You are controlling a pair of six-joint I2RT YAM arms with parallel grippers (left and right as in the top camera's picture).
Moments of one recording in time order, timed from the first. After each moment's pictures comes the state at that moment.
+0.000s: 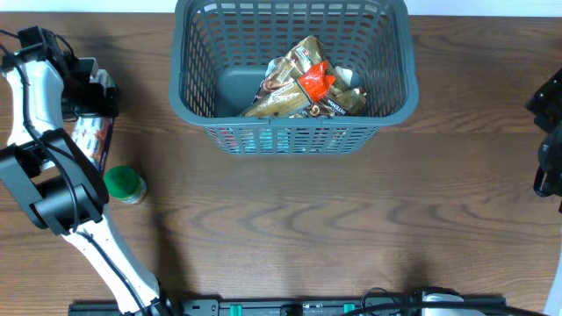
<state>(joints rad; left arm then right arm) 0.40 2.25 1.94 -1.08 0.04 0.35 -0.07 1.32 2.00 -1.41 0.73 0.44</state>
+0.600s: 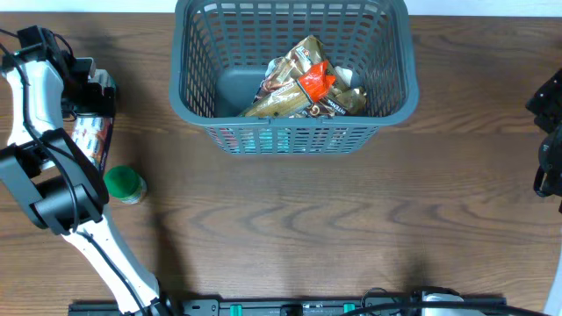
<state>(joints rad) 0.40 2.26 1.93 -1.06 0.01 0.35 -0.07 1.32 2.00 -1.41 0.73 0.44</state>
